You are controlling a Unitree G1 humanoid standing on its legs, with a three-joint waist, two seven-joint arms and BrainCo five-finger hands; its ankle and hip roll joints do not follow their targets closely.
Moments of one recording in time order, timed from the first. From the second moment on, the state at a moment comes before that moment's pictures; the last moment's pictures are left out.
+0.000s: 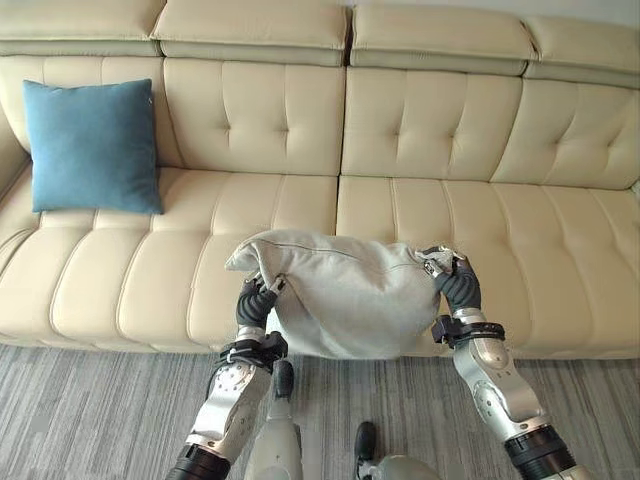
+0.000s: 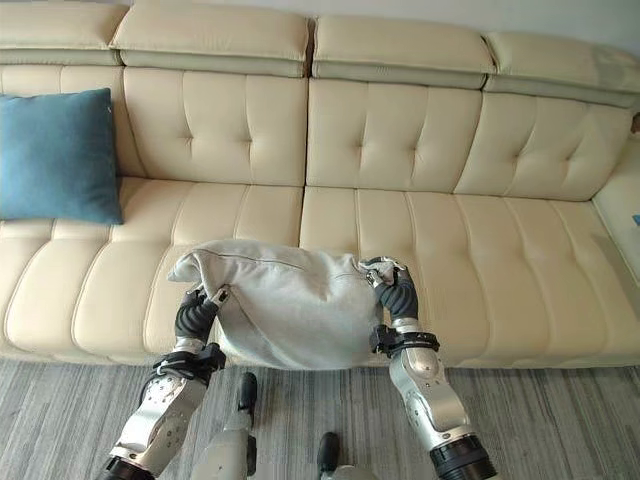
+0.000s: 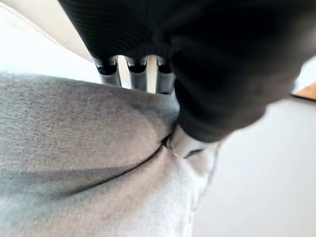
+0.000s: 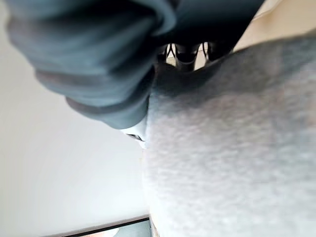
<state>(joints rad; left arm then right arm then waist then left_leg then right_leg) 0.00 0.26 -0.27 0.06 -0.57 -0.16 0.32 -0.10 -0.32 0.26 0.03 0.47 -0.15 -0.23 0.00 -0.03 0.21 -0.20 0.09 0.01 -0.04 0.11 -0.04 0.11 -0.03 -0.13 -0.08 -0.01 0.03</state>
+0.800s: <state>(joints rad) -0.08 0.31 -0.27 0.11 -0.53 -0.16 0.33 -0.20 -0.30 0.27 0.10 0.41 -0.12 -0.27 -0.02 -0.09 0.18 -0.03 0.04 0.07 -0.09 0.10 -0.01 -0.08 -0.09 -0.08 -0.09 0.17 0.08</state>
